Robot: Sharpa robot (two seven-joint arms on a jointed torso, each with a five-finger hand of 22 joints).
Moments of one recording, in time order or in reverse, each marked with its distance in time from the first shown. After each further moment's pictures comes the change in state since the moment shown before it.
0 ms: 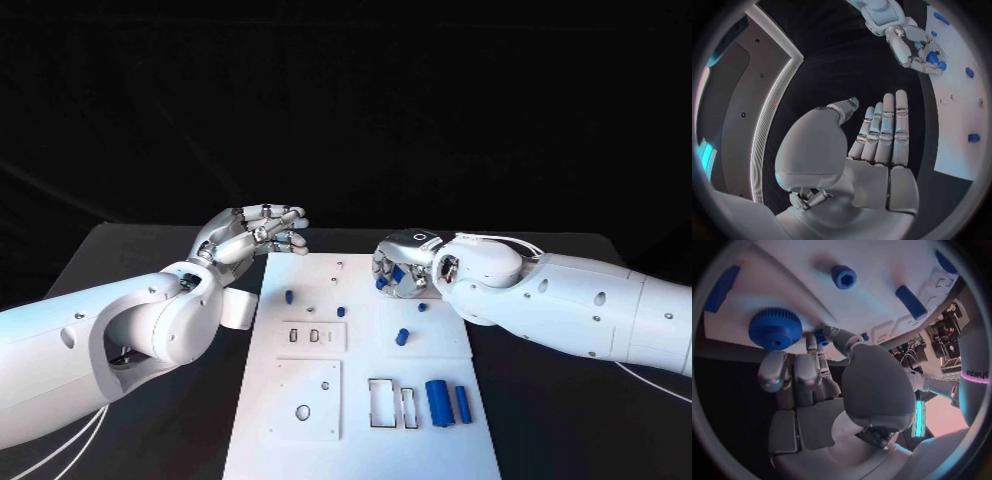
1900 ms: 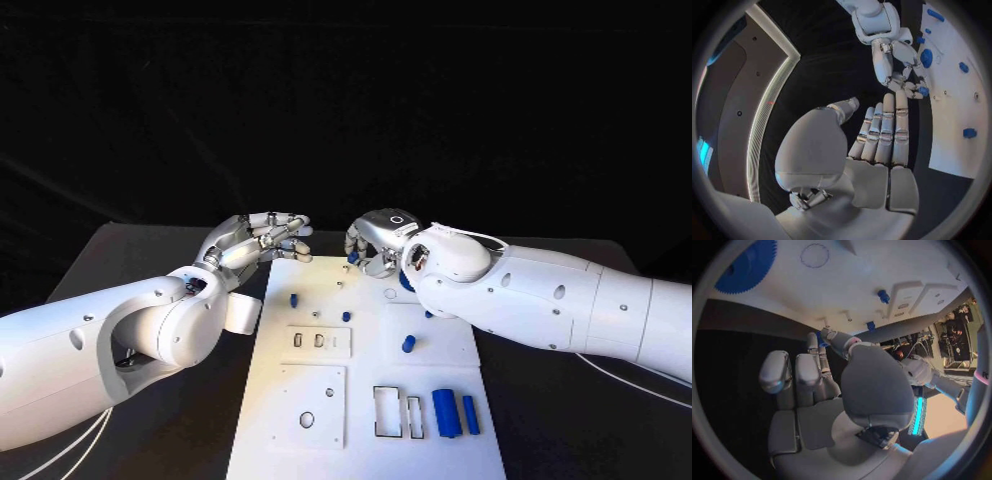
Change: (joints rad) left arm 0.005 0.007 0.000 -0.016 0.000 0.012 -0.026; left_hand 0.000 0.000 0.003 -0.003 0.000 -0.011 -0.004 -0.005 0.000 -0.007 0.007 -0.008 0.000 -0.007 0.000 0.004 0.006 0.000 -0.007 0.000 0.004 0.003; right arm 0.036 0.138 0.011 -0.058 -0.006 -0.150 -0.119; right_hand -0.004 0.043 0.066 -0.010 -0.064 -0.015 -0.024 0.015 0.002 0.039 -0.017 0.011 0.021 -0.002 -0.016 0.009 -0.026 0.000 -0.006 -0.016 0.008 0.019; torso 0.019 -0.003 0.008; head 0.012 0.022
